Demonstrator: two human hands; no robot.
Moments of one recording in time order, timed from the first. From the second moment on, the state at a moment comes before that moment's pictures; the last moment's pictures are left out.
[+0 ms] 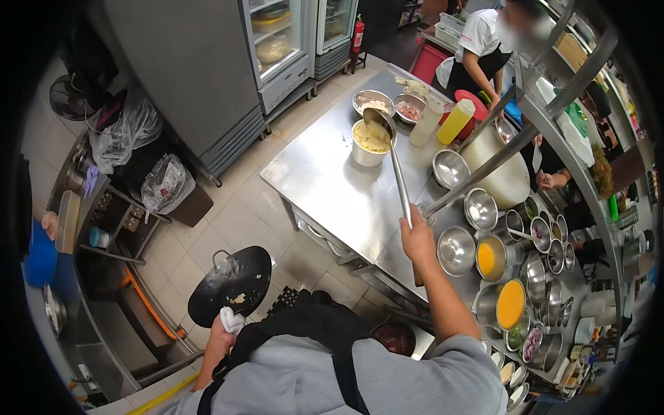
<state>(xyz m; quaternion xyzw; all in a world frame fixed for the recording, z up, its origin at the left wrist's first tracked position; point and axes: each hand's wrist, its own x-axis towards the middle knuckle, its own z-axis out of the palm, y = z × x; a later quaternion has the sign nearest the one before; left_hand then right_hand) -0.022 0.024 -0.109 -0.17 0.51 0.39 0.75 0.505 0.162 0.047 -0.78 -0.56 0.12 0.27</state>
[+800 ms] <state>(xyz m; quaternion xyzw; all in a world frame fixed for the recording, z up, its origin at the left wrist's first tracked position) -0.008 -0.099 -0.072 -0.29 0.34 0.65 0.61 0.284 0.178 0.079 -0.46 -0.41 0.77 0.15</state>
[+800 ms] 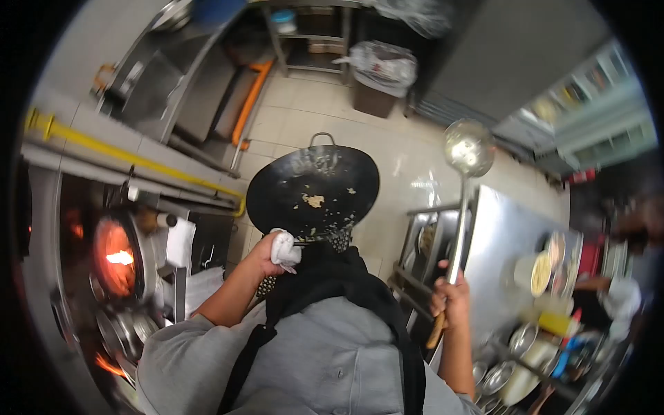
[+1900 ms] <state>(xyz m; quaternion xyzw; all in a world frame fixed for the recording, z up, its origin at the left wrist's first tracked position) 0.179 -0.313 0.109 -0.41 0.34 0.84 -0.14 -0.025 -0.110 0.194 0.16 -0.65 0.49 -0.56</state>
